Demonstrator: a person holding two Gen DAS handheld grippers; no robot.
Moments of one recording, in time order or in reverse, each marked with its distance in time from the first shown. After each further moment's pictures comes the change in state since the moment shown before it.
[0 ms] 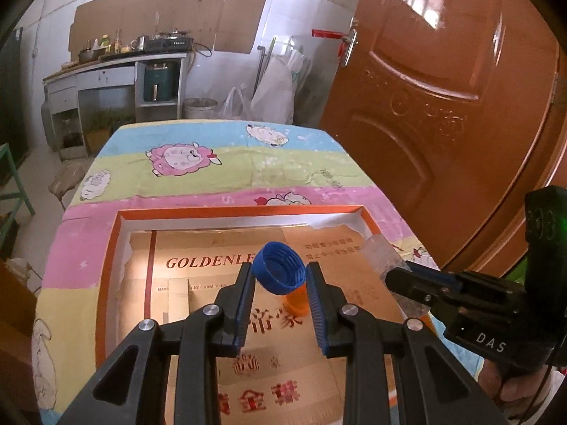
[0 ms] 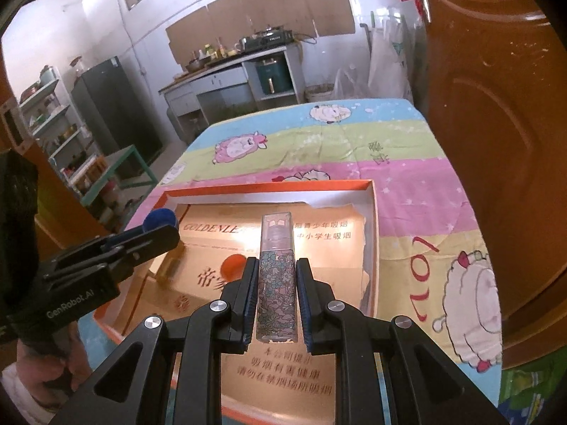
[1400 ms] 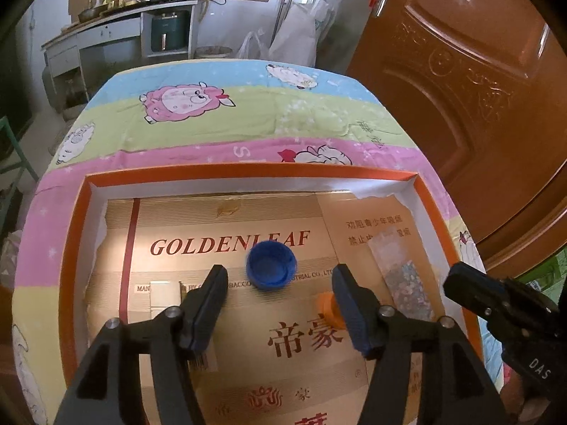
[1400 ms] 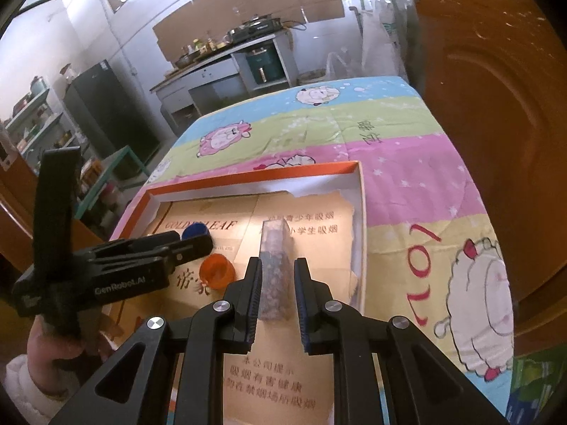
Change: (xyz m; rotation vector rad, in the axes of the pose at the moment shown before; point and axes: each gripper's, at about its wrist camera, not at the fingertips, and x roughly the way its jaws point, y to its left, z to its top) left arm 0.069 0.018 0.005 -0.046 0.215 0.059; right arm 0.023 -0.023 0.001 0.066 0.041 0.013
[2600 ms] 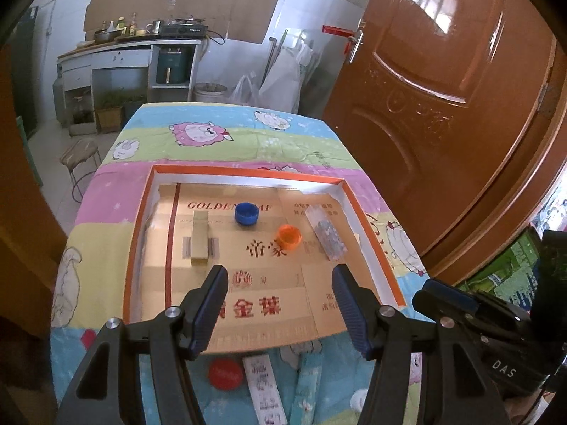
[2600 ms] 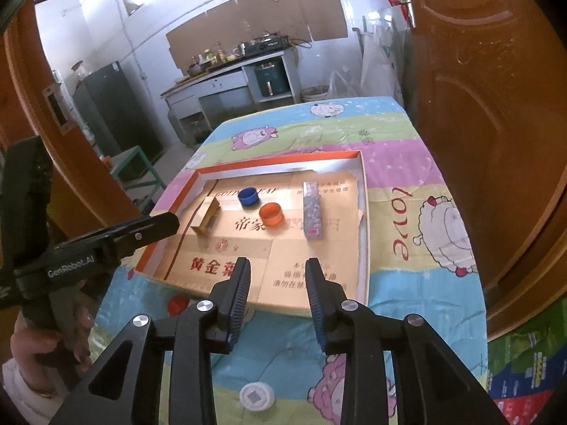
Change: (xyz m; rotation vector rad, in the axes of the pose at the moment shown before) left arm -0.142 -0.012 -0.078 -0.022 -0.172 -0.075; right arm -0.114 0.056 -0.070 -0.046 -0.063 -0.030
